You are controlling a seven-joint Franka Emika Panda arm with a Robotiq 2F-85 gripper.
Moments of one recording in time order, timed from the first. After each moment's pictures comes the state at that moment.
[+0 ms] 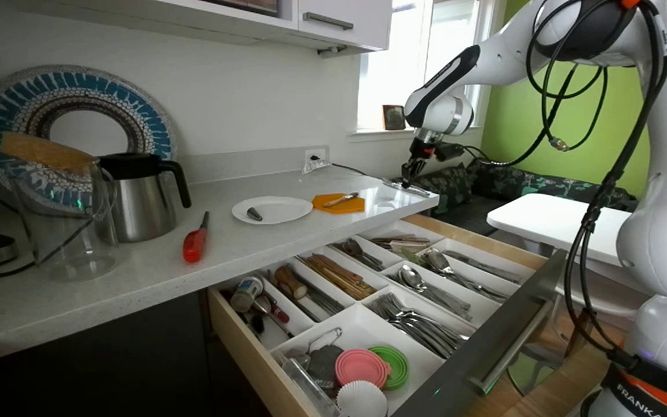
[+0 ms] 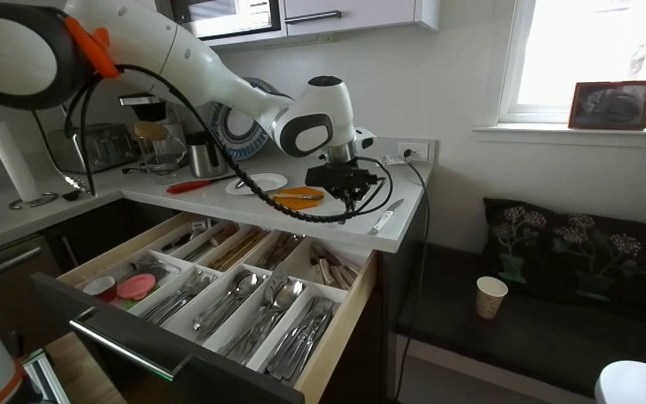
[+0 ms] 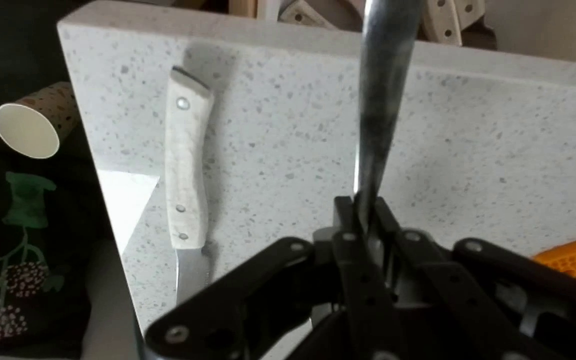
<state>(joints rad) -0.33 0.42 0.03 -1.72 0.23 2.45 -0.78</state>
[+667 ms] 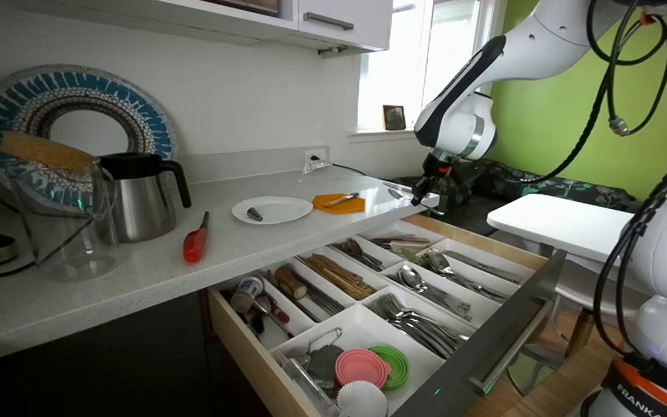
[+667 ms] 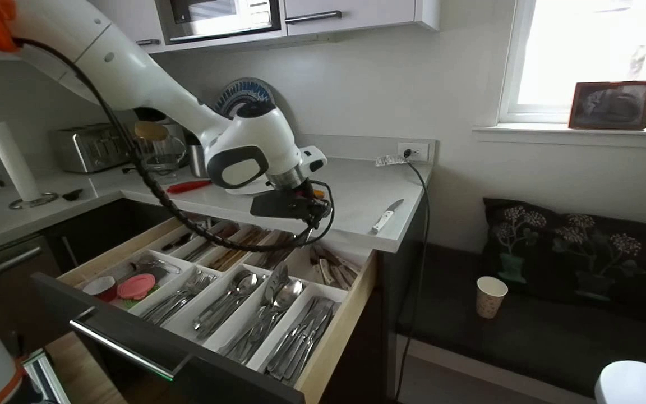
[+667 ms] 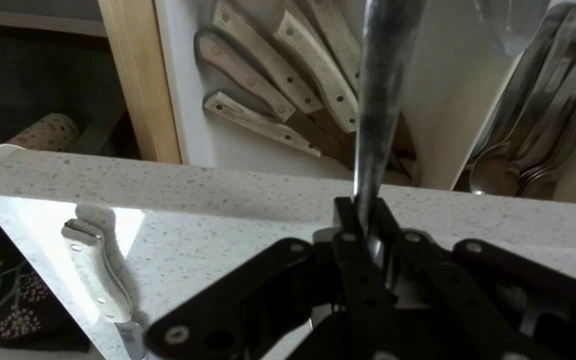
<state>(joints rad) -0.30 0.12 0.07 -2.28 0.40 2.82 -0.88</state>
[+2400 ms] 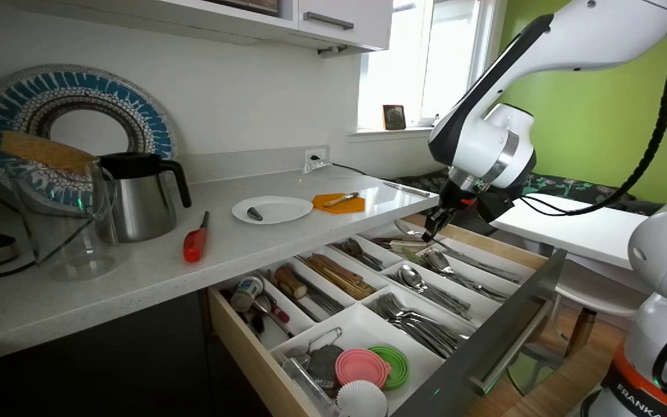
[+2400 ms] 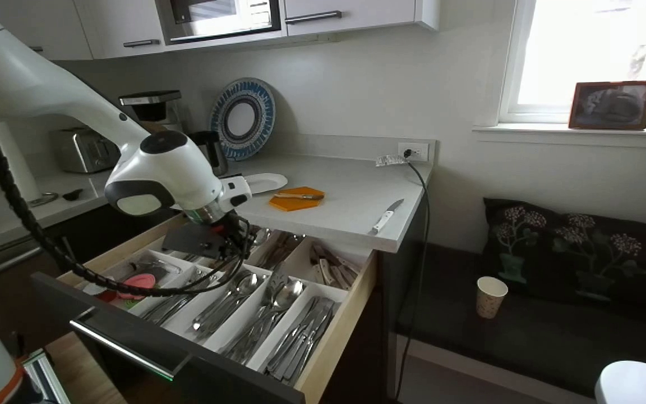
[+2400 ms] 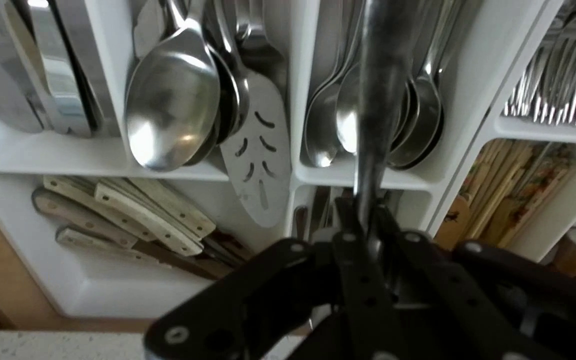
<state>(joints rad) -0.19 -0.20 0.15 -2.77 0.80 2.91 -1.08</state>
